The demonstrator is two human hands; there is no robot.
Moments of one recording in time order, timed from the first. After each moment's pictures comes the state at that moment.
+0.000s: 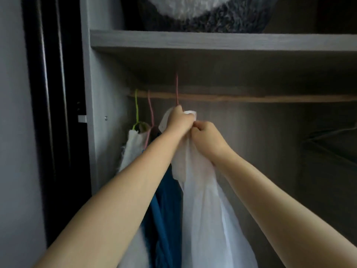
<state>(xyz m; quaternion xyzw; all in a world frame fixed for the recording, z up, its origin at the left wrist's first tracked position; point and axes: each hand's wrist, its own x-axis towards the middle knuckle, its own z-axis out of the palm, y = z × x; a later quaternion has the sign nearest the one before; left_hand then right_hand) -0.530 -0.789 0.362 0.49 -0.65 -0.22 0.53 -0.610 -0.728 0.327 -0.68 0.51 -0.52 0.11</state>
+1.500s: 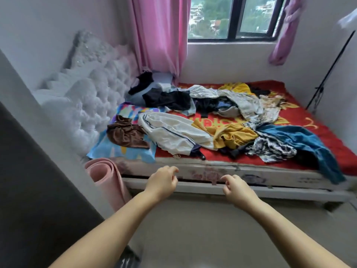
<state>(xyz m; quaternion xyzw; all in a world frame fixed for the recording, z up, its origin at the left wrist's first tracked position) -1.027 -0.321 -0.053 -0.11 -0.97 -0.21 -0.03 -0.998 -0.072 -0.069 0.03 0.97 -0.22 0.10</state>
